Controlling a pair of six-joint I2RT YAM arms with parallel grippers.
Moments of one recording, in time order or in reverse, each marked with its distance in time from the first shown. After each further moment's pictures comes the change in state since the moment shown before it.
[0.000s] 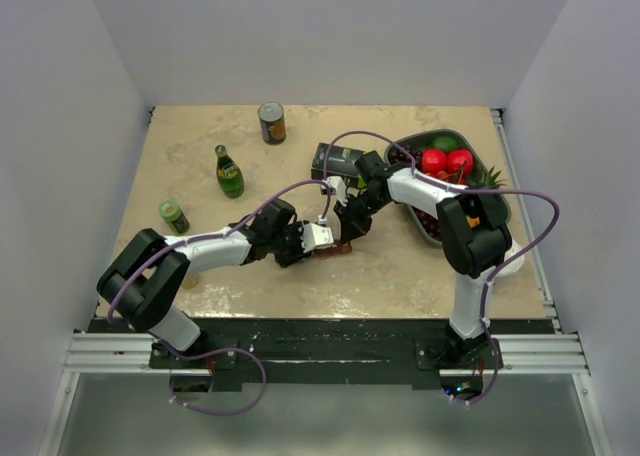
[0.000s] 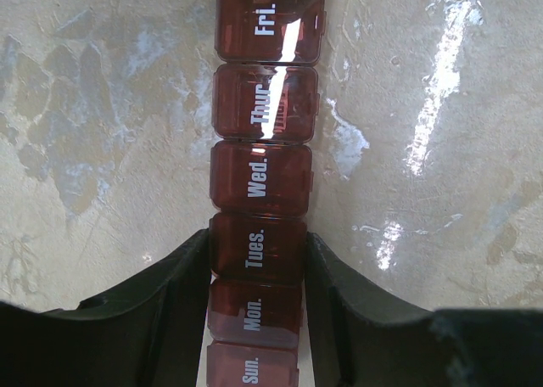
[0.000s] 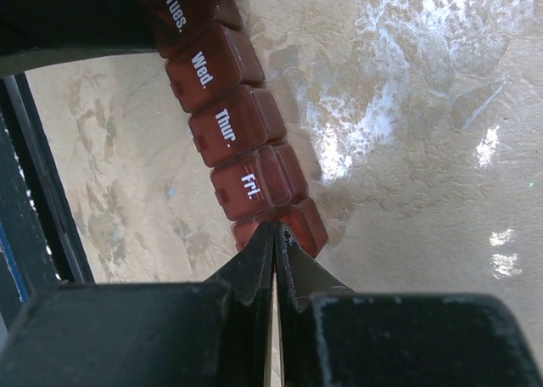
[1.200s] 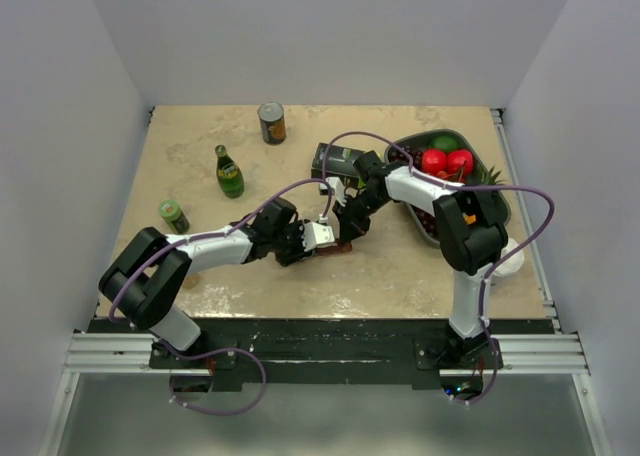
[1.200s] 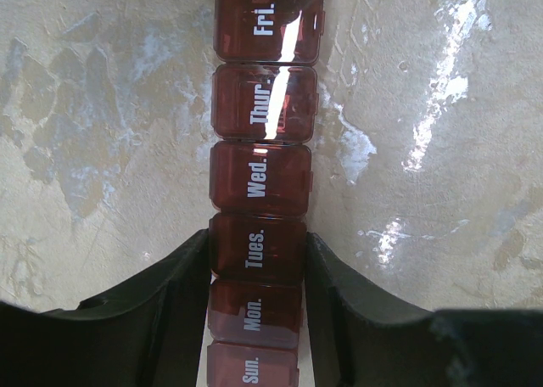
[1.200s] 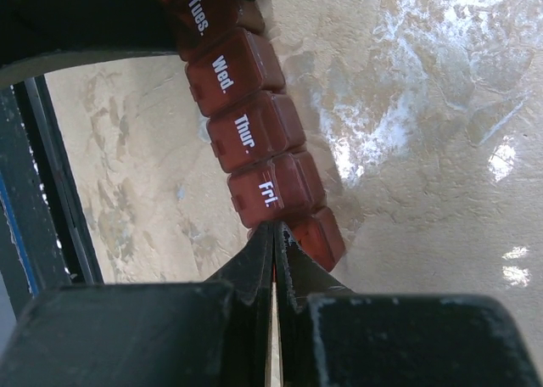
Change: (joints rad) left arm -0.001 0.014 0.015 -0.004 -0.005 -0.001; right arm 0.001 0.035 0.033 -0.044 -0.026 -0.037
